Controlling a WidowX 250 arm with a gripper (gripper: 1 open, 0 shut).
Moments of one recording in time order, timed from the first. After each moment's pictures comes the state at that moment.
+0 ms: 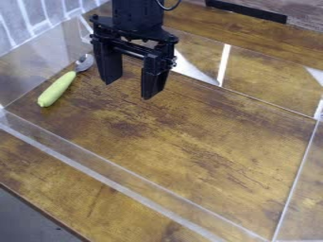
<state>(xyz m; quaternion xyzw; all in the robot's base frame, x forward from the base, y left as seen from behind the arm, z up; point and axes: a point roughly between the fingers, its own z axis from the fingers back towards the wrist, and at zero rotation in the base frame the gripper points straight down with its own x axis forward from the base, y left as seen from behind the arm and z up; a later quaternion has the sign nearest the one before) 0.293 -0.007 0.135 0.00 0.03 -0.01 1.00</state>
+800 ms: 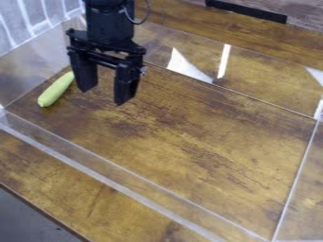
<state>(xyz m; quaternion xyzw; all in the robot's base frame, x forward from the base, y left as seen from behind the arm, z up) 0.290 0.042 0.111 0.00 0.05 0.03 1.00</state>
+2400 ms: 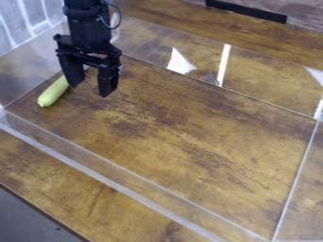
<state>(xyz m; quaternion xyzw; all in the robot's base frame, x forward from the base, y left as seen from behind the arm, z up) 0.325 0.089 0.077 0.00 0.00 0.03 1.00</state>
